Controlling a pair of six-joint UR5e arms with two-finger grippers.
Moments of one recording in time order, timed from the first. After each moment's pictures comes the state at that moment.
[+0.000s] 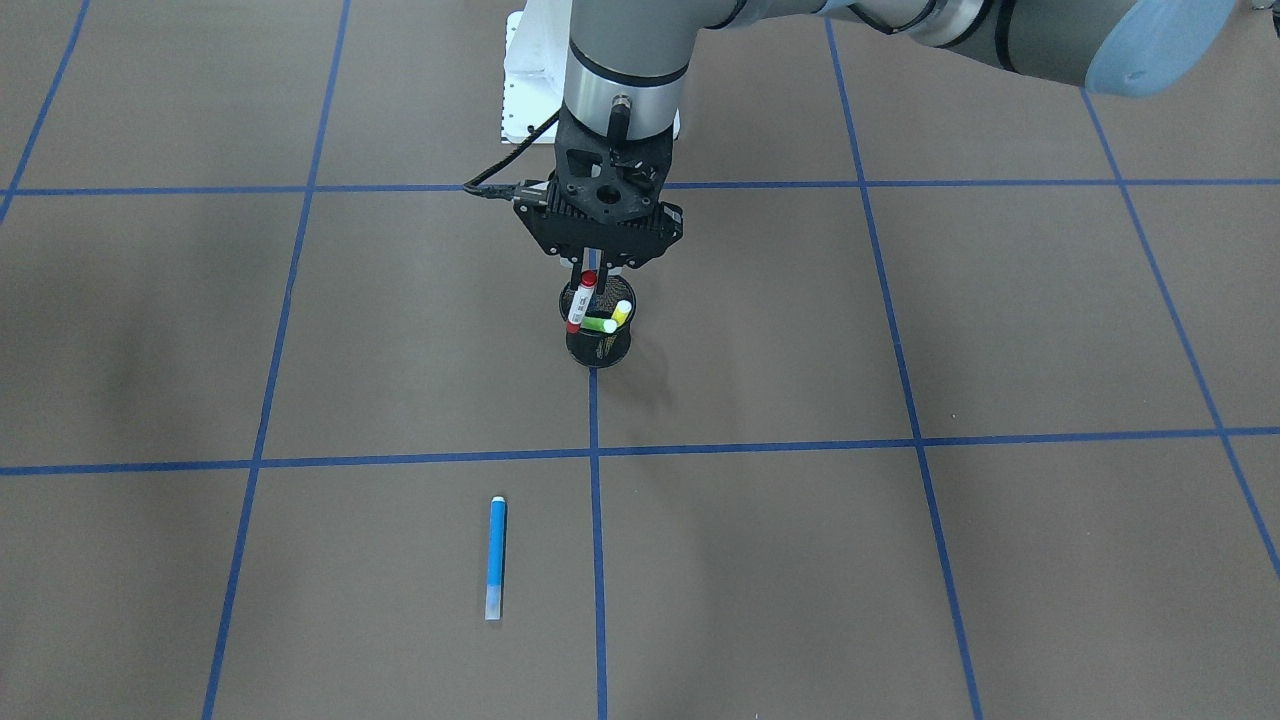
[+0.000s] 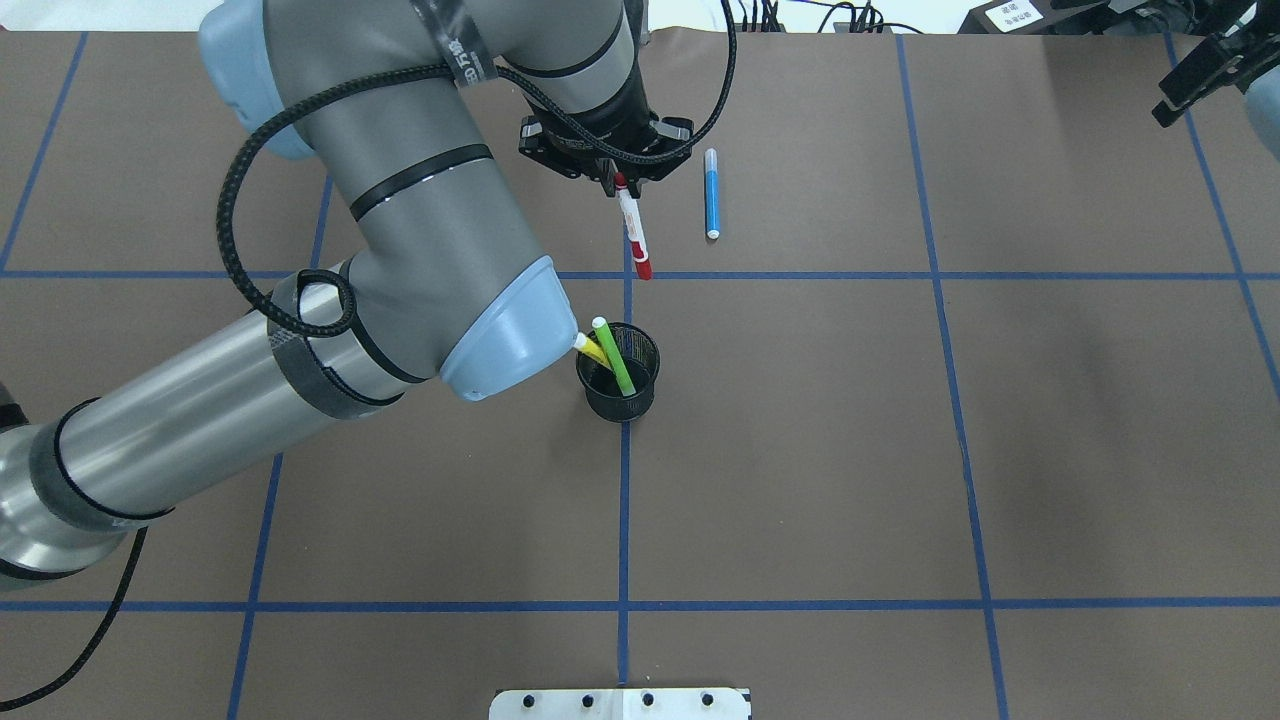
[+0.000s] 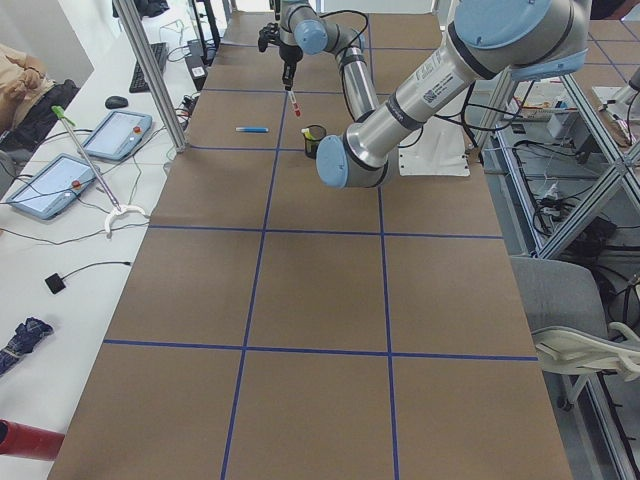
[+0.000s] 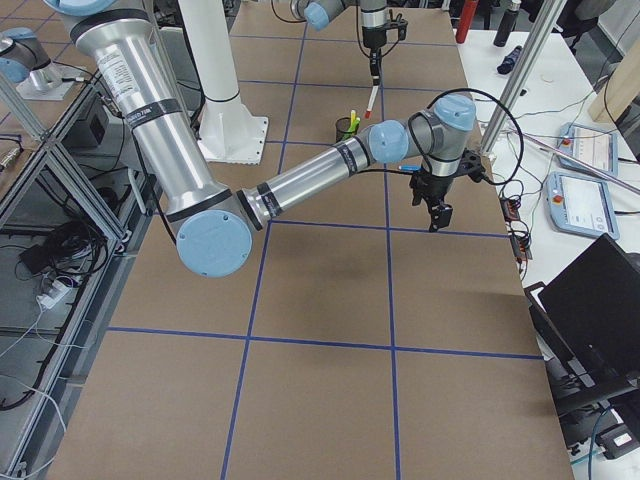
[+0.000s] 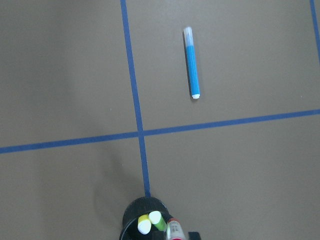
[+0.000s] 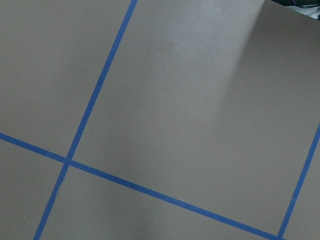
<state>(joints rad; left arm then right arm) -0.72 -2.60 -1.64 -1.41 -1.93 -1.03 1.33 -1.14 1.64 -1.82 2.26 -0.02</state>
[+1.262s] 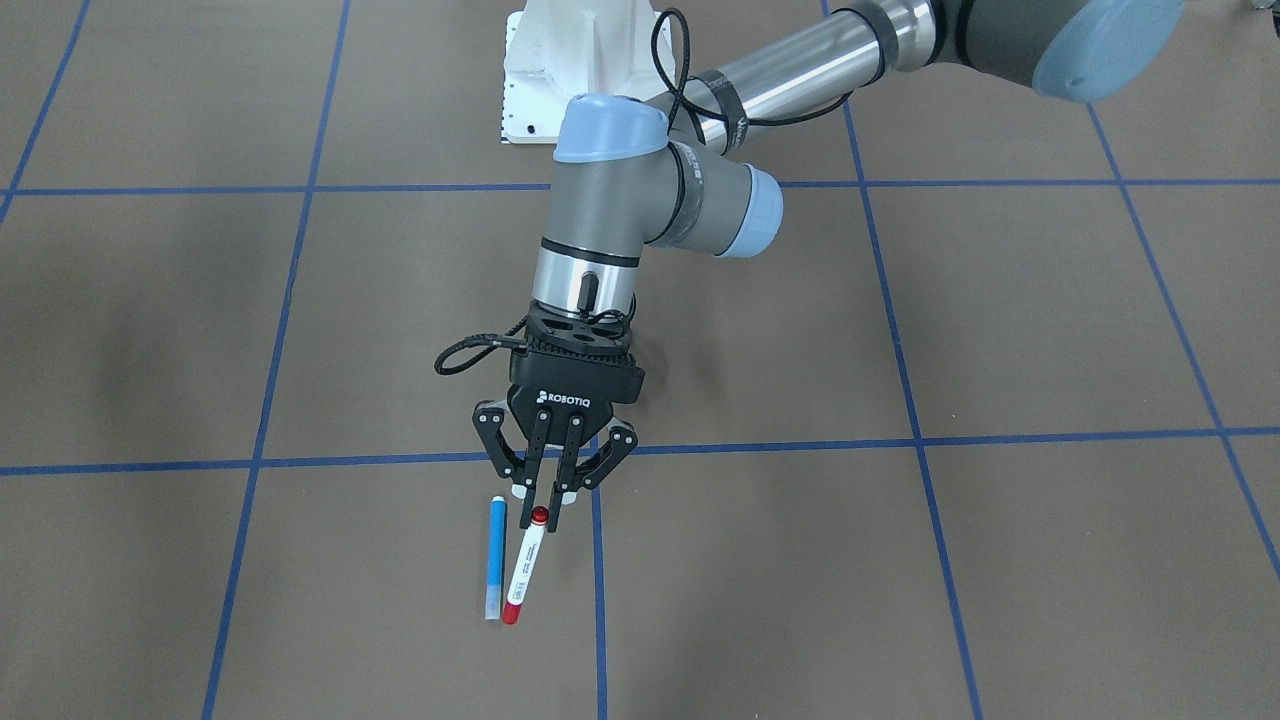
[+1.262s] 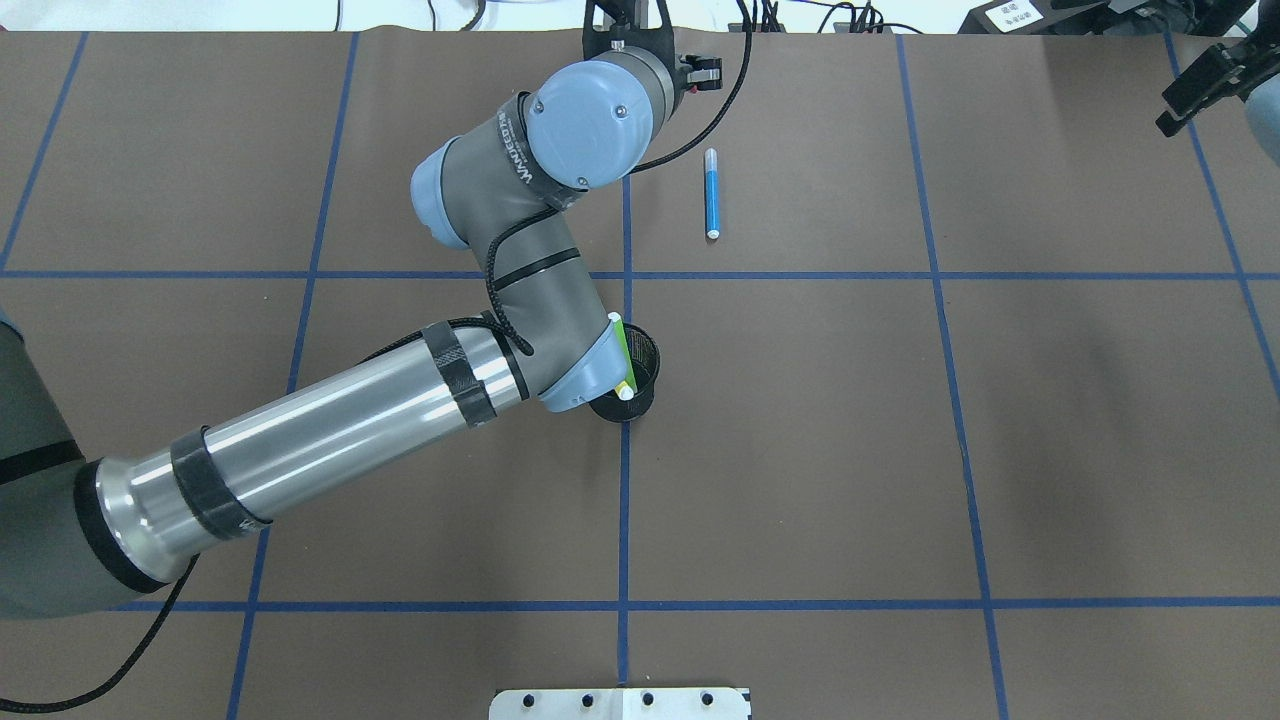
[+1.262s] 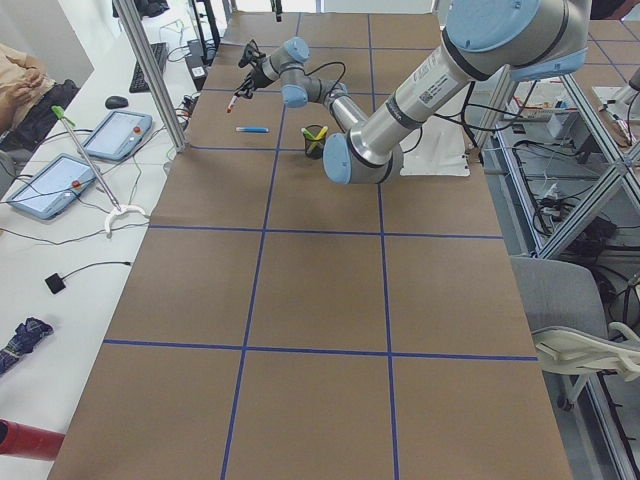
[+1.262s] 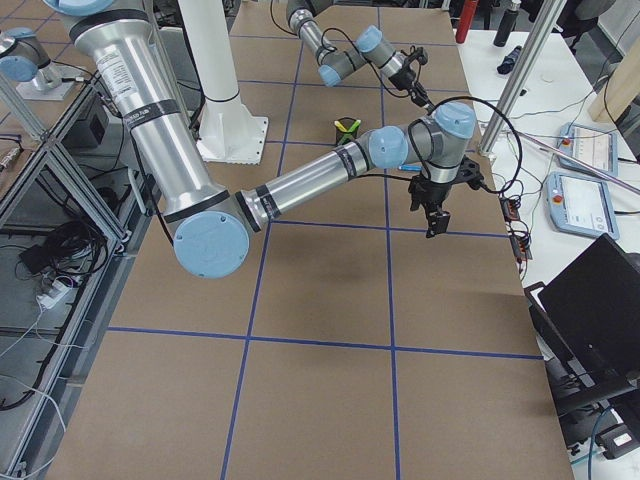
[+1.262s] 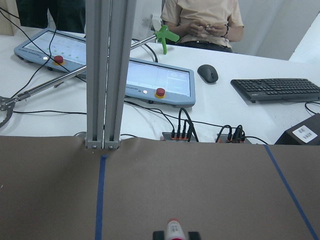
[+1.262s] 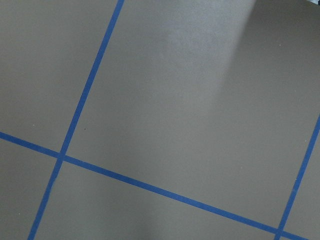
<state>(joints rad) -0.63 -2.65 -1.09 -2.25 -1.27 -1.12 1.33 -1.14 1.63 -1.82 2.26 -0.01</state>
